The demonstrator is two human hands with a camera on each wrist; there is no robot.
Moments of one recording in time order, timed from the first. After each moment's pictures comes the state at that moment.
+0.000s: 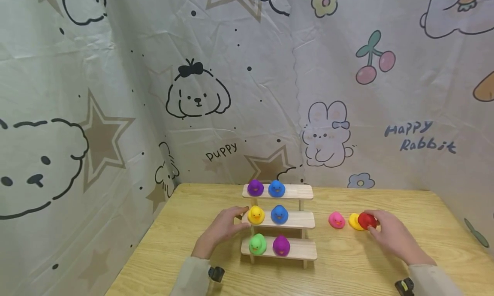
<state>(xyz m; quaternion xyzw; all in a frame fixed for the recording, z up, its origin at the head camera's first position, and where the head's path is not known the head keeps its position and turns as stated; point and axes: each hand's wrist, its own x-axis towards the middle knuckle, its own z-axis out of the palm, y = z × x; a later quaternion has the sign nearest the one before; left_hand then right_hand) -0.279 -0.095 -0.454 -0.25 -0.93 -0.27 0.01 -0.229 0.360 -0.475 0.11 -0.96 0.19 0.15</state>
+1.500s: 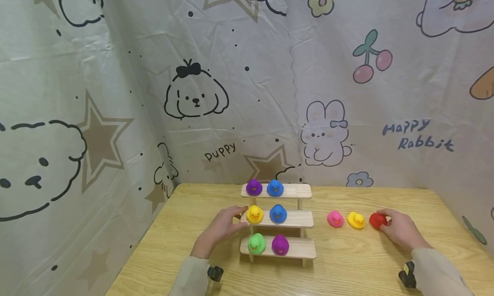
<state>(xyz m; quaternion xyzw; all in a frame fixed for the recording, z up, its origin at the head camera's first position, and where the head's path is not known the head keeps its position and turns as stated) -0.280 -0.095 -0.454 -0.27 -0.93 -0.26 0.01 -0.255 0.416 -0.504 0.03 -0.97 0.24 0.06</state>
